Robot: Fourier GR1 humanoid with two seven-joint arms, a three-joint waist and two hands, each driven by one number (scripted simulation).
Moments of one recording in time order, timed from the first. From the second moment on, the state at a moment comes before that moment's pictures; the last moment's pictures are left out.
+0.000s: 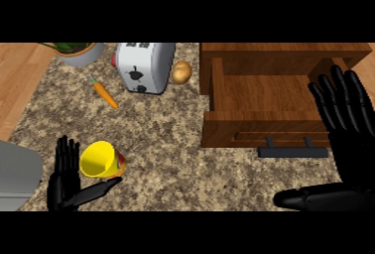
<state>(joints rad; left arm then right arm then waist) 0.07 0.05 0.18 -1.18 0.18 0.09 -0.59 -0.10 -0.07 -0.02 -2.08 -0.13 0.11 0.17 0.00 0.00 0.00</state>
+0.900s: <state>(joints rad) -0.08 0.07 0.22 -0.86 0.21 0.00 -0.78 -0.09 -0.08 -0.05 -2.11 -0.15 0.12 0.19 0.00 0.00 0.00</state>
